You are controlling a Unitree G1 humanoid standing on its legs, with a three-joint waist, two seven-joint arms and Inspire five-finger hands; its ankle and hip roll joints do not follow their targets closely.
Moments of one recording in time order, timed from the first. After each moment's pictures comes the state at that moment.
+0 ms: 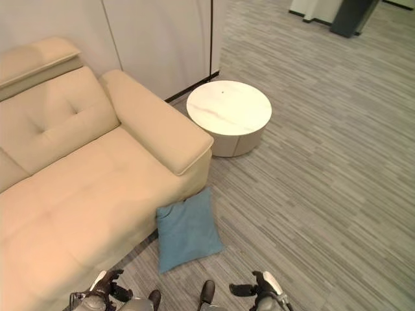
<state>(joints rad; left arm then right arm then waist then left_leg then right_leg) -0.14 0.21 -0.27 1.23 0.06 -0.05 0.19 -0.13 -0.31 0.27 1.23 -0.18 -0.01 -0.24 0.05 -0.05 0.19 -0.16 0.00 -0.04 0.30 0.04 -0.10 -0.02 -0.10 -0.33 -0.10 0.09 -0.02</state>
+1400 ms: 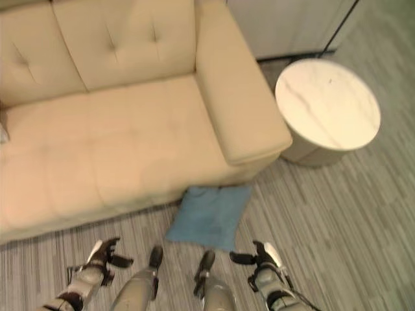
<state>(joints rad) -0.31 0.30 -0.29 1.05 -0.13 -0.08 0.23 -0.34 -0.32 0.22 1.23 -0.07 -0.04 -0.28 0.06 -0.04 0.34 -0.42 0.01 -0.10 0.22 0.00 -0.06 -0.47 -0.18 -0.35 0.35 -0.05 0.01</state>
